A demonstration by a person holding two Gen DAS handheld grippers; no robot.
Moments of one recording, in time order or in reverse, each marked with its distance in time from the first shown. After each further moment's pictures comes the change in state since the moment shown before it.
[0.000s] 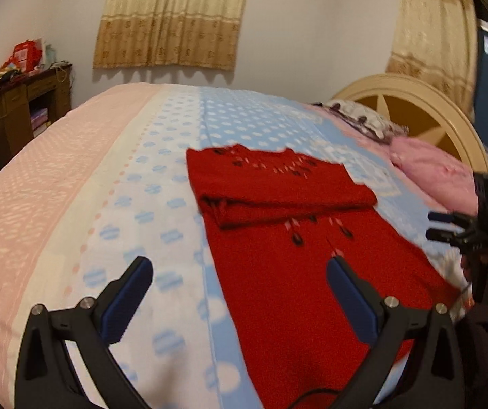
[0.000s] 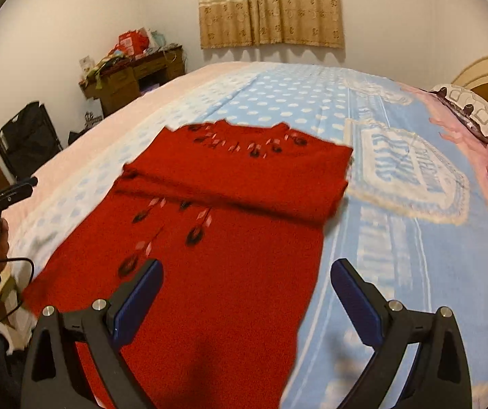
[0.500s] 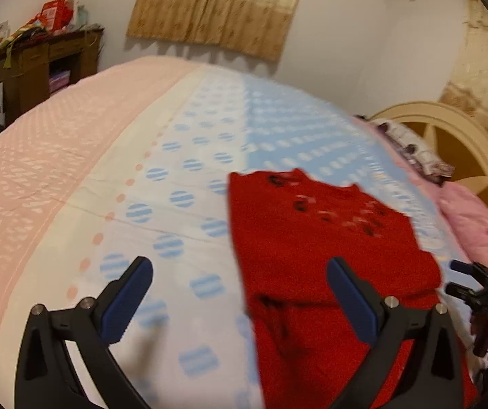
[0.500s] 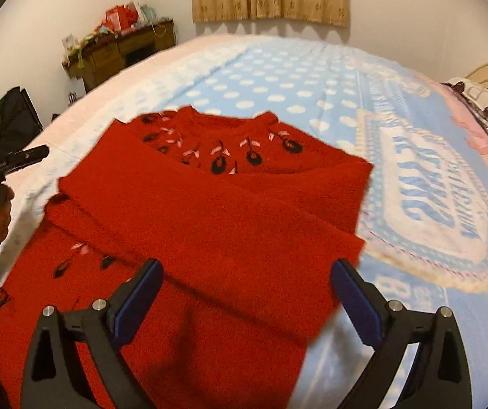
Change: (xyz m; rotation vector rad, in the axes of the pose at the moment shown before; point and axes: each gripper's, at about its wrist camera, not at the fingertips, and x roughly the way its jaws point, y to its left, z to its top) left arm 0.121 0.067 0.076 -0.188 0.017 0.062; right arm 0.116 -0.048 0.081 -0.016 0.084 -0.039
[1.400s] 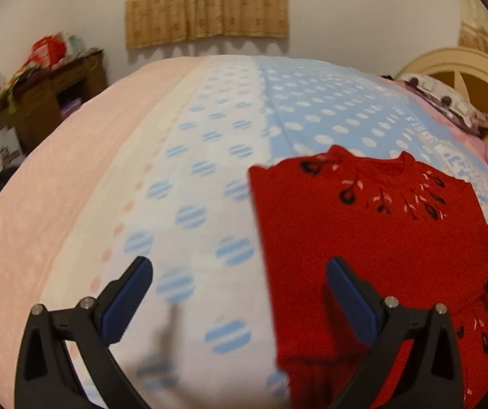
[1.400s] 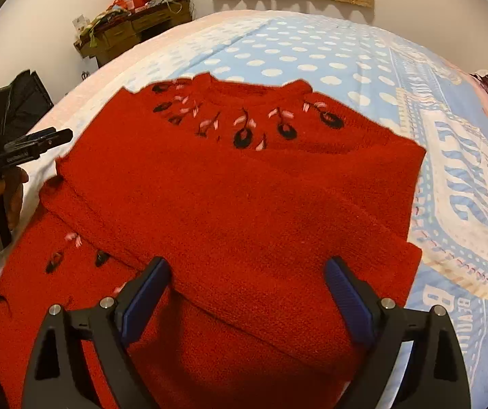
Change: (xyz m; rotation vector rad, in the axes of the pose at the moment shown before) left arm 0.091 -0.021 0.025 0.192 0.069 0.239; right arm 0.061 0.009 0.016 -0.009 0.103 0.101
